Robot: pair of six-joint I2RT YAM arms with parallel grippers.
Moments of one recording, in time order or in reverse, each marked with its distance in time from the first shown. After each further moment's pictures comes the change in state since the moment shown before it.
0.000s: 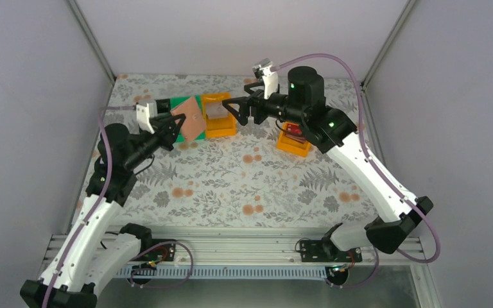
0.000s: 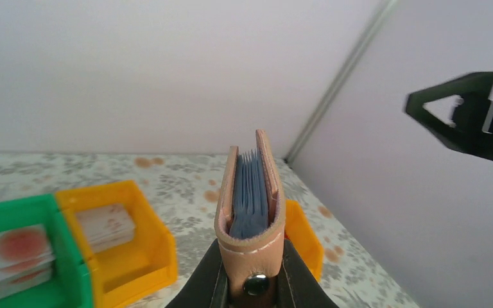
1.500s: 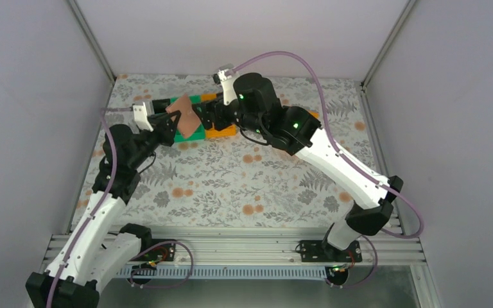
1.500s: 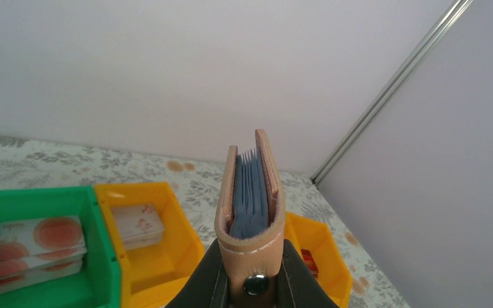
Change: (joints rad) left arm 0.032 -0.019 -0.137 0.132 -0.143 -0.074; right arm 0.303 0.195 0.258 -0.178 0.474 0.171
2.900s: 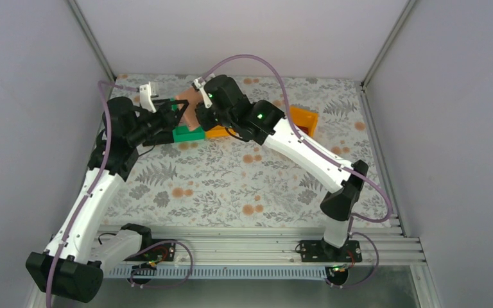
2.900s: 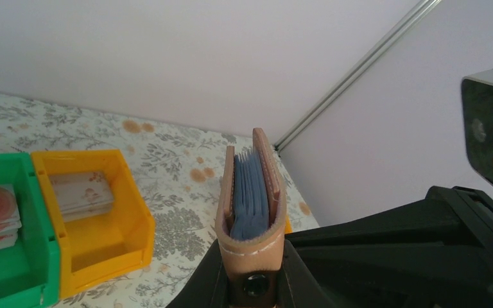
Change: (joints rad) left arm 0.016 0.207 0.316 -0.238 0.178 -0.095; right arm -0.027 0.245 0.148 -0.079 0.088 -0.126
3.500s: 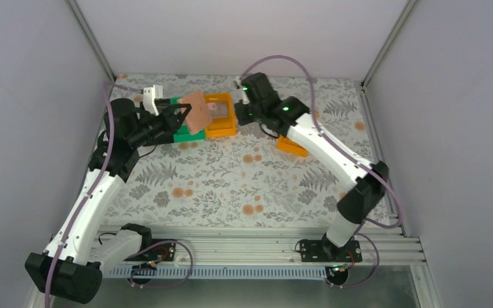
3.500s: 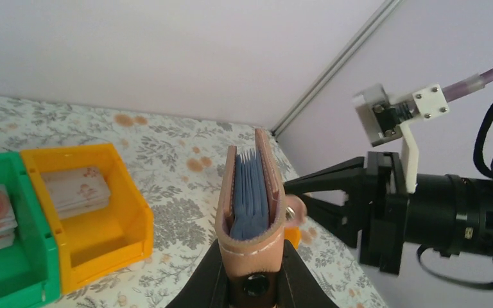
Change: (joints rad) left arm -0.015 -0.003 -0.010 -0.021 0.027 0.062; right arm -0.179 -0.098 -0.232 -0.013 0.023 0.016
